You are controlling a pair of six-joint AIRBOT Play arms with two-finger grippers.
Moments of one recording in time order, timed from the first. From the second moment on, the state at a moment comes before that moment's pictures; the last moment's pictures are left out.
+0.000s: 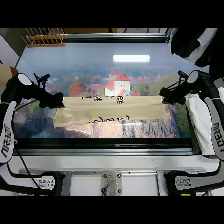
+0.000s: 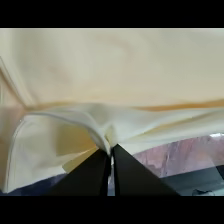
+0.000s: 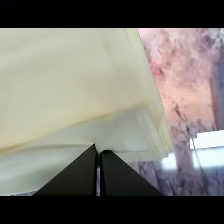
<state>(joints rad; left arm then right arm) 0.16 -1.58 1.37 1.20 -1.36 -1.45 -0.10 -1.59 1.39 -1.32 1.22 1.78</state>
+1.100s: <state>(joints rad) -0.04 -1.59 1.28 0.97 -1.21 -1.47 -0.38 -1.70 1.22 -0.98 1.15 1.29</state>
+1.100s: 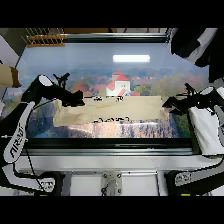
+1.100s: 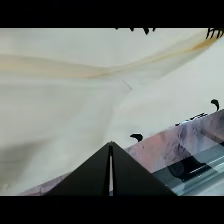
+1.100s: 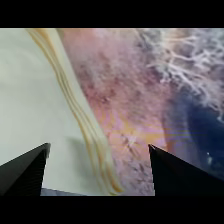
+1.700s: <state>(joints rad) -0.20 -1.58 1.25 0.97 -1.08 -1.47 -0.27 -1.81 1.23 -0.74 1.17 1.14</state>
